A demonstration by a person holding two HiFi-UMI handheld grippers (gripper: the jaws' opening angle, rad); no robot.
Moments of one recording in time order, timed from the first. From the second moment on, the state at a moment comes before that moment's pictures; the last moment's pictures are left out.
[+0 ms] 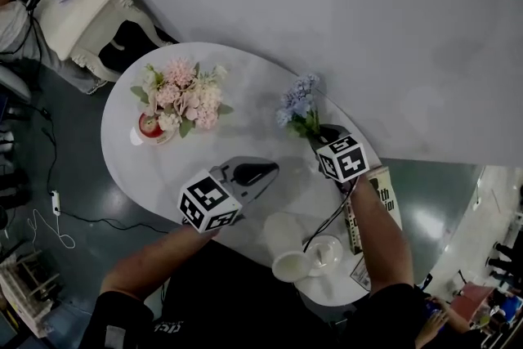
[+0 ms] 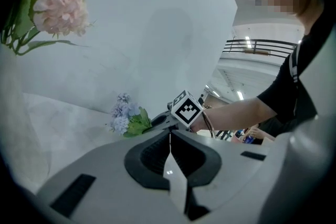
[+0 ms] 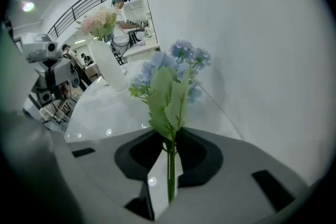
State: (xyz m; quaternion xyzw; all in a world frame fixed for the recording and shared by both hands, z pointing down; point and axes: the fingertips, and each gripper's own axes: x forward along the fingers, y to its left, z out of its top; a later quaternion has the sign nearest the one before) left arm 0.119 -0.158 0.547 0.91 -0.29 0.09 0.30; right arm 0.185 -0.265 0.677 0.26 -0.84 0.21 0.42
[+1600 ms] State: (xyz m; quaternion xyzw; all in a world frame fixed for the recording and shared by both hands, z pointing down) left arm 0.151 -0.053 0.521 0.95 -0.13 0.16 0.24; right arm 0.243 -0.192 0.509 0.41 -0.86 0.21 0.21
